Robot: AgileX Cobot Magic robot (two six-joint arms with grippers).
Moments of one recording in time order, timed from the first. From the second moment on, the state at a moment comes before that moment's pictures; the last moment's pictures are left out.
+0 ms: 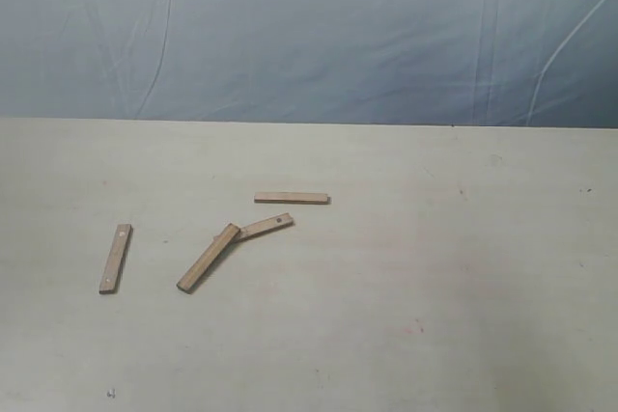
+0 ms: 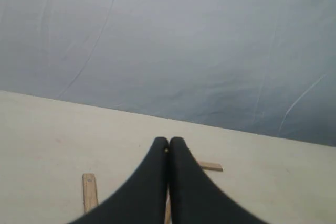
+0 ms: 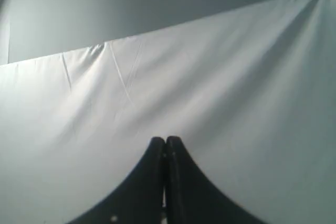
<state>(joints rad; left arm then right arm) -0.28 0.03 0.00 -0.71 -0.01 0.42 0.00 1.02 -0.63 -0.27 -0.93 0.46</state>
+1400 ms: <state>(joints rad) -0.28 0.03 0.00 -0.68 0.02 0.42 0.51 2.68 -2.53 0.18 1.18 -0.64</state>
